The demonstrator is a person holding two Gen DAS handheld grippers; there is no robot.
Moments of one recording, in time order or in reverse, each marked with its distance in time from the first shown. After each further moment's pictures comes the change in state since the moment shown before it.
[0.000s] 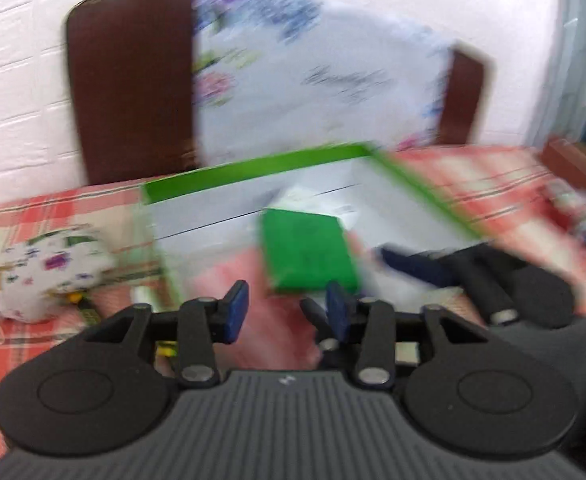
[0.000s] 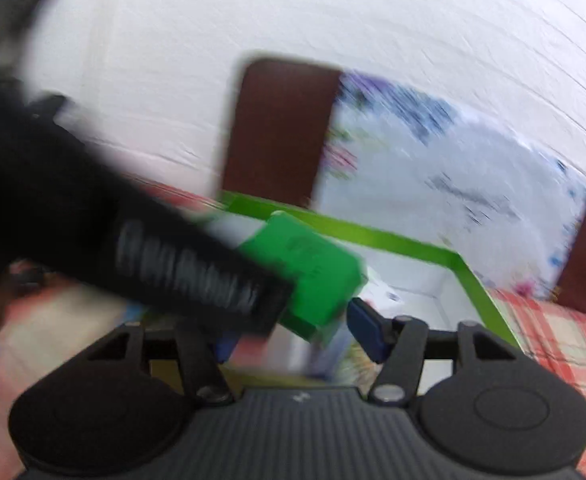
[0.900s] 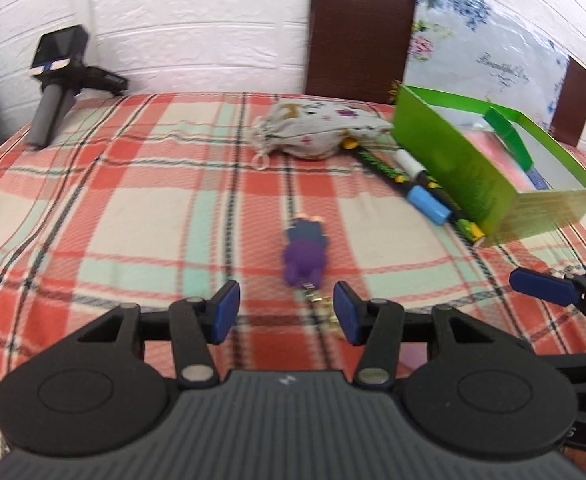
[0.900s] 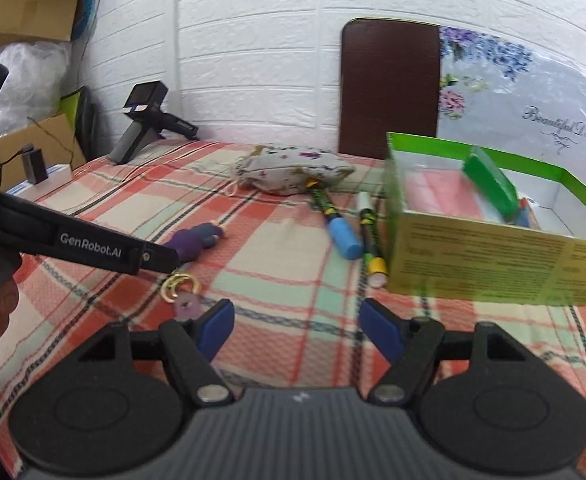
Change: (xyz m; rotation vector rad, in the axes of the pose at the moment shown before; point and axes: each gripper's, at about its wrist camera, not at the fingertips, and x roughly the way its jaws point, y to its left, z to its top) left arm -0.117 0.144 -0.120 -0.187 0.056 0.253; right arm -0.077 0.123 -0.043 0.101 0.084 0.281
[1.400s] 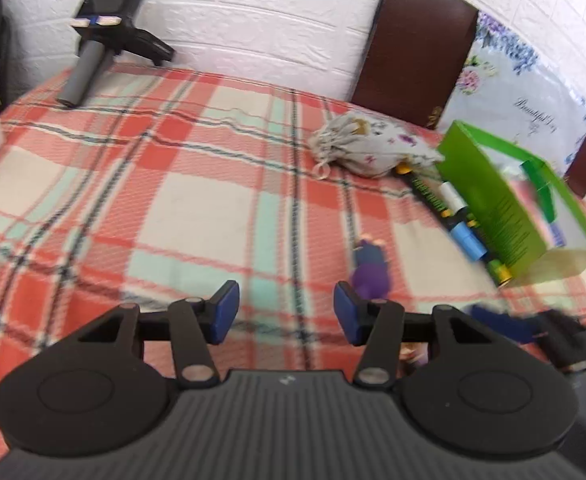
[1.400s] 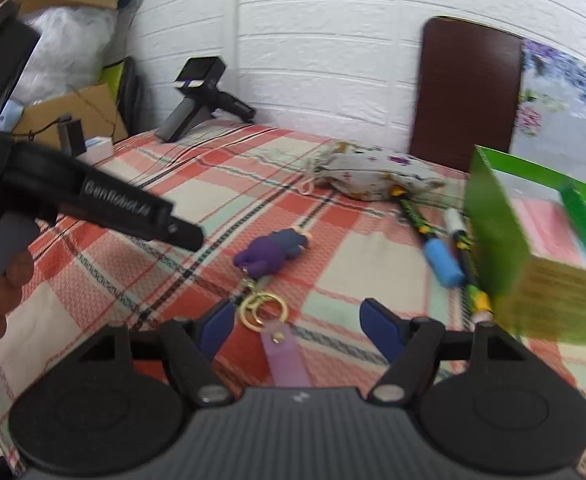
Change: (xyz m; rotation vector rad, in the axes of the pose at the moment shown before) left arm 0.008 0.051 0.018 -0.166 0.040 -0.072; right arm 0.044 0.053 0.021 -0.127 0.060 0.110
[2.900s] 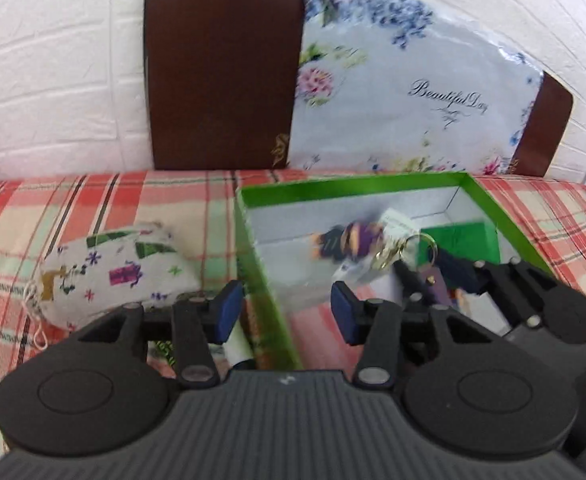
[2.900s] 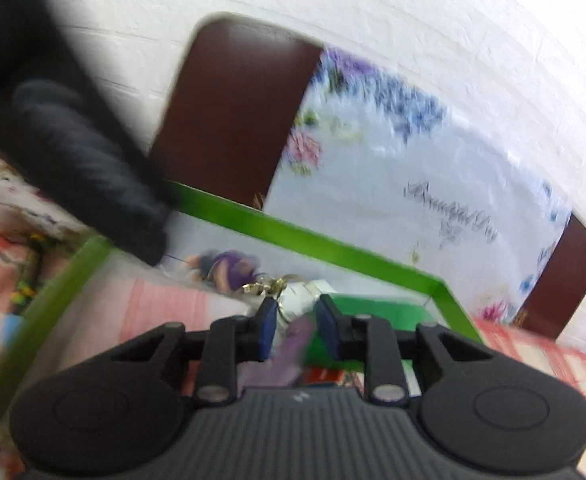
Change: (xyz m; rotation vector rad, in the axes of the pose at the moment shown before) left arm 0.099 -0.204 0.087 0.221 -0.015 -0.058; right arm 0.037 -0.197 0.023 -0.025 -0.102 -0.541
